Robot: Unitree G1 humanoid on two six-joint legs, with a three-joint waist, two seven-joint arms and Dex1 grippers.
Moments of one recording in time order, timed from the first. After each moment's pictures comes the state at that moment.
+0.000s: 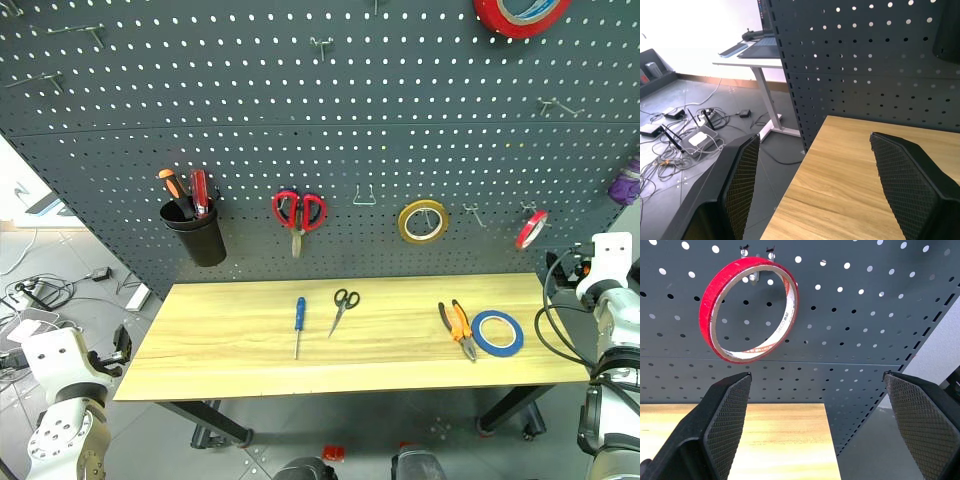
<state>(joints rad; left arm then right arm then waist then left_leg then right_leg) 0.22 0.31 0.52 -0.13 -0.21 0.21 -0.03 -0.61 -0.75 -0.30 1.10 0.18 -0.15 0.49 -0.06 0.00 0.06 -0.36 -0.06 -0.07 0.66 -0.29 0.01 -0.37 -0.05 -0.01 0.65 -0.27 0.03</state>
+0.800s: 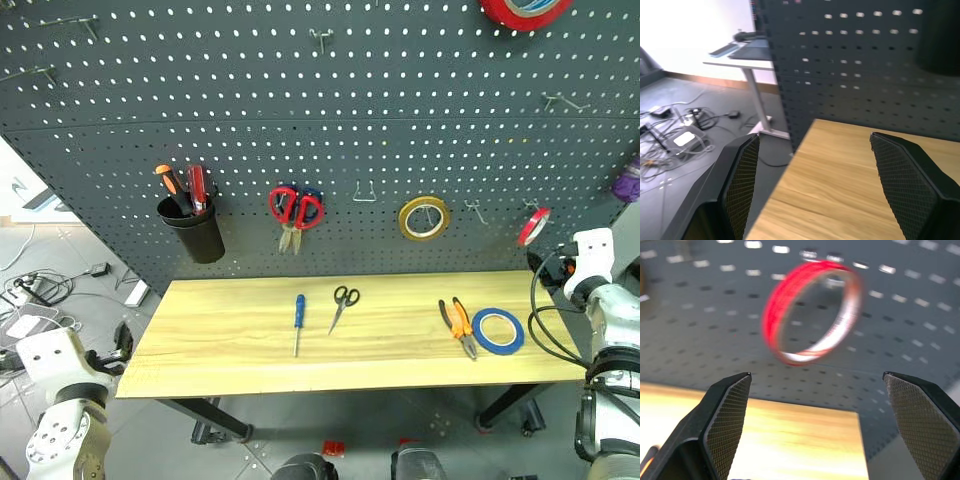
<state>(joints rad) 0.23 0.31 0.49 -0.21 -0.26 0.23 -0.07 -0.55 -0.73 -0.25 0.95 0.17 -0.11 0.62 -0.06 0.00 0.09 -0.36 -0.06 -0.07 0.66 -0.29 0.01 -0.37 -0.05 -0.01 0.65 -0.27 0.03</state>
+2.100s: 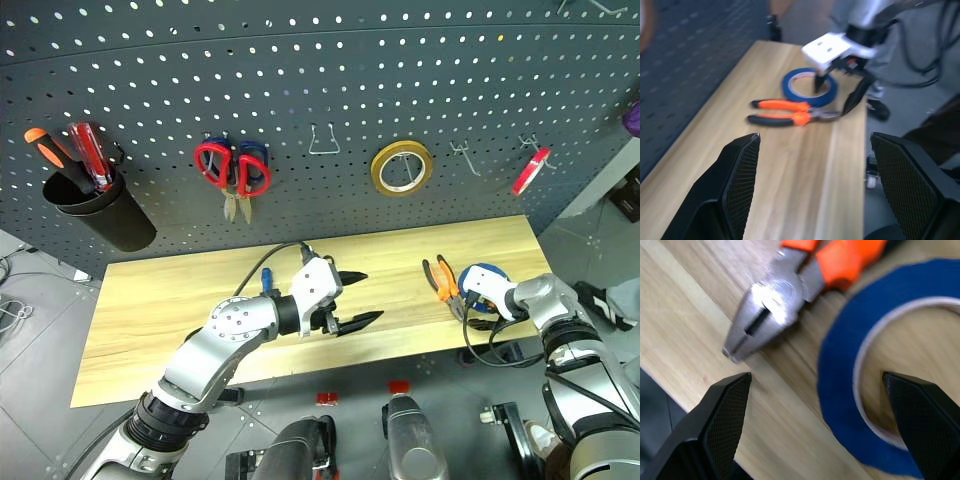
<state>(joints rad) -0.35 0.41 -0.38 -0.31 -0.19 0.44 -0.71 -0.77 -0.65 0.34 1.07 -0.30 0.00 0.93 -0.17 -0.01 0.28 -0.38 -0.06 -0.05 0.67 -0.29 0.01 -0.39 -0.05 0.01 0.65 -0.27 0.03</state>
